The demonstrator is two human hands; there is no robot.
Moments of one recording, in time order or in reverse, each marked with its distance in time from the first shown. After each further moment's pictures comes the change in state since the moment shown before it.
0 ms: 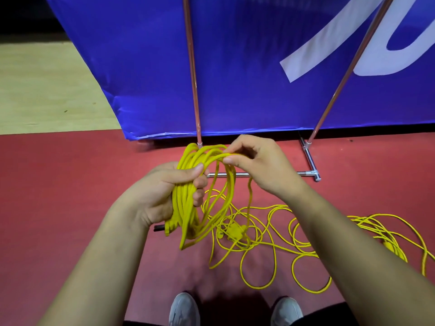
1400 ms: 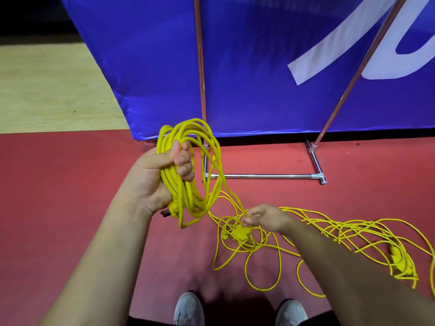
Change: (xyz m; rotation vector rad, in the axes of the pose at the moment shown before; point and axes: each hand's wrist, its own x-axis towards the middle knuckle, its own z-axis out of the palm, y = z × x) left_hand -0.011 0.017 -0.011 -0.193 0.028 0.358; right_hand -0.064 0.195 0.025 -0.068 -0.419 0.708
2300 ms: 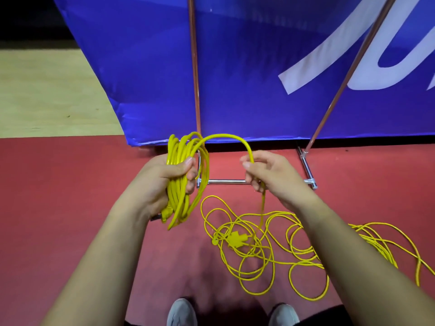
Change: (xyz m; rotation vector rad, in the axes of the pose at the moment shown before) left_hand 0.002 -0.008 0.008 0.351 0.128 -0.030; right_hand -0.099 -0.162 -0.040 0.321 0.384 -0.435
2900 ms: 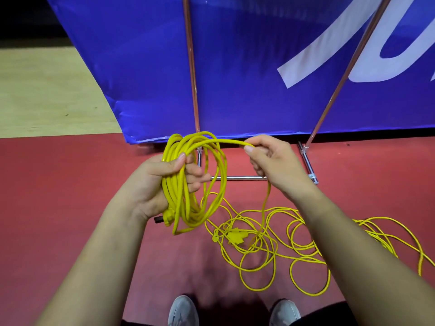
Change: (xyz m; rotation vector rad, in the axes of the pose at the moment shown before) left_hand 0.000 0.000 -0.002 -0.182 -0.088 -0.126; right_hand 0.015 0.004 -0.007 -0.052 0.088 -0.189
